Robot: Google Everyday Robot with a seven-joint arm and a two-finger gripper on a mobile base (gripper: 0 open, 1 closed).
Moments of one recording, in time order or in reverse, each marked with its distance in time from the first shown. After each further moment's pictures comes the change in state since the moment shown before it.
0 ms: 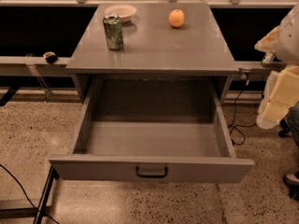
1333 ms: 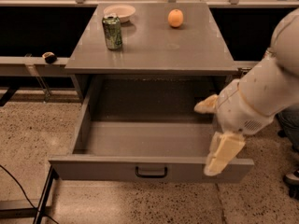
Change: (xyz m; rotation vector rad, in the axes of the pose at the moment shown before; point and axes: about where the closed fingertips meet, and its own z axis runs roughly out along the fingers) arm -0.048 0.082 0.125 -0.198 -0.235 -0.191
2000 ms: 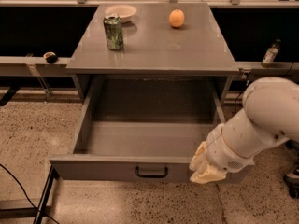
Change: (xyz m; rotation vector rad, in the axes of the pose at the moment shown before) arm 0.037 0.041 0.095 -0.087 0.013 0.049
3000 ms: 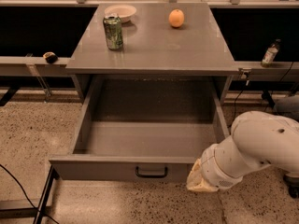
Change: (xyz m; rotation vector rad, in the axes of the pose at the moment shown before) arm 0.027 0.006 0.059 0.041 0.017 0.002
